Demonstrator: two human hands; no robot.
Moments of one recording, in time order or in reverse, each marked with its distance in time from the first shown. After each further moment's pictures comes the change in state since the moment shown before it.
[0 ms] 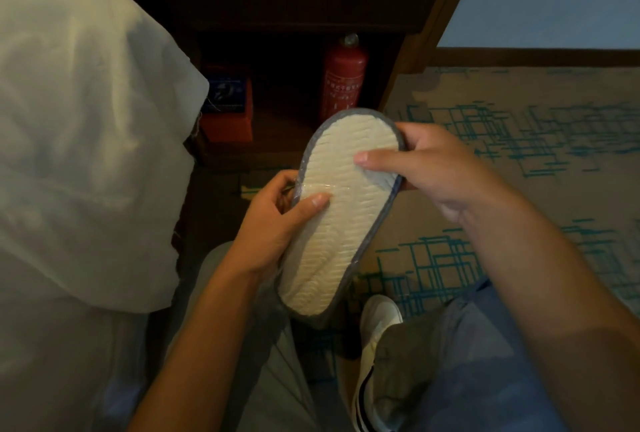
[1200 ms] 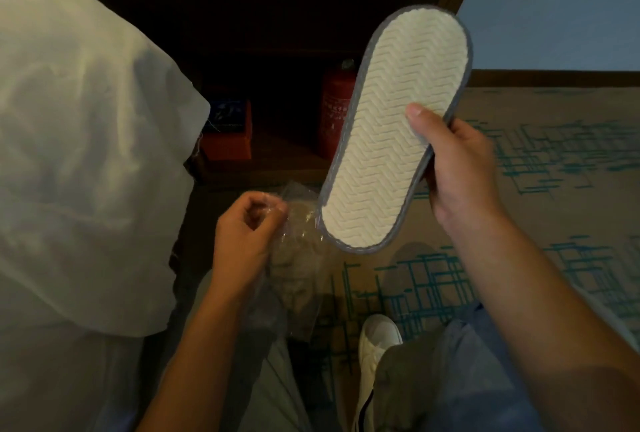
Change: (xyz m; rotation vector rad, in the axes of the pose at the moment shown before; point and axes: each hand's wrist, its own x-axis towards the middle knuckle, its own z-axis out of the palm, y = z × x) left_hand 0.007 -0.012 -0.025 0.219 0.329 0.148; right_hand 0.012 0.002 -0.008 0.475 0.480 -0.132
